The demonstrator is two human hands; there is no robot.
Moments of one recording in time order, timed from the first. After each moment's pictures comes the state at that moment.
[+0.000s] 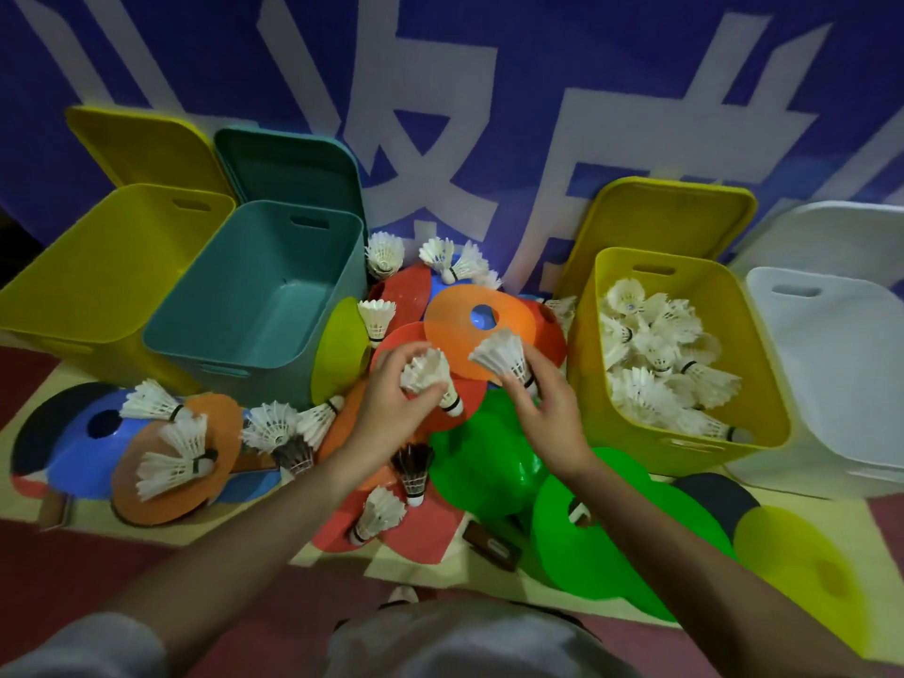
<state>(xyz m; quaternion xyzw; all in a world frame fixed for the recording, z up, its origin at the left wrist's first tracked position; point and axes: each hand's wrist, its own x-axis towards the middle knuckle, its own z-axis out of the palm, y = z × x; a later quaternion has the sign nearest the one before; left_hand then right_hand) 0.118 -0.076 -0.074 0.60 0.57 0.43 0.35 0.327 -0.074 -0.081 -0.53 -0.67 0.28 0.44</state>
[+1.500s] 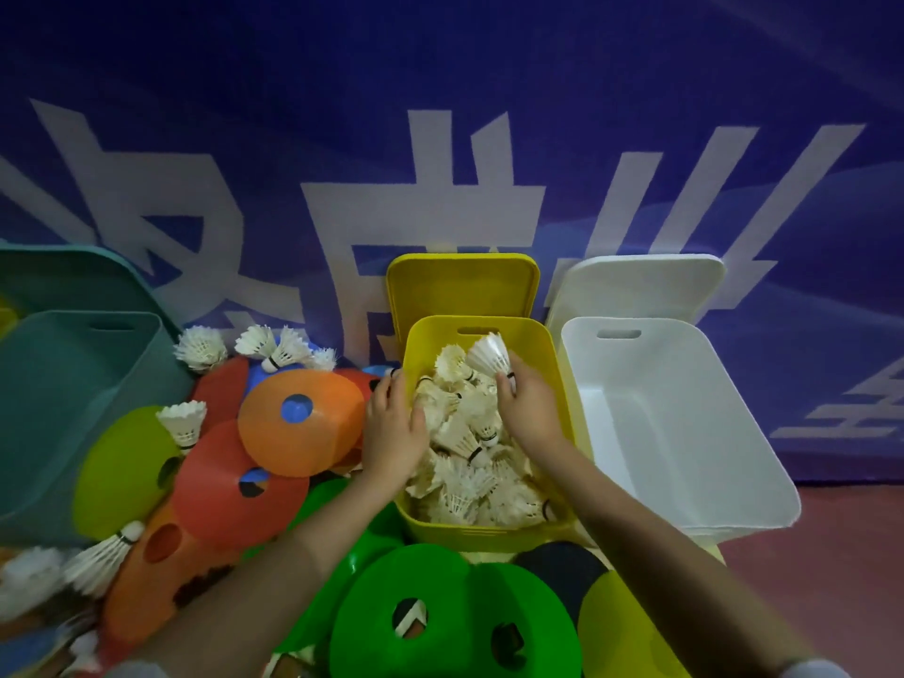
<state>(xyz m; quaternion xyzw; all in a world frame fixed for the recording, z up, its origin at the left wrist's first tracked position) 0.393 0.037 -0.098 0.67 0.65 0.28 0.24 0.584 0.043 -0.078 -0.69 -0.61 0.19 0.35</state>
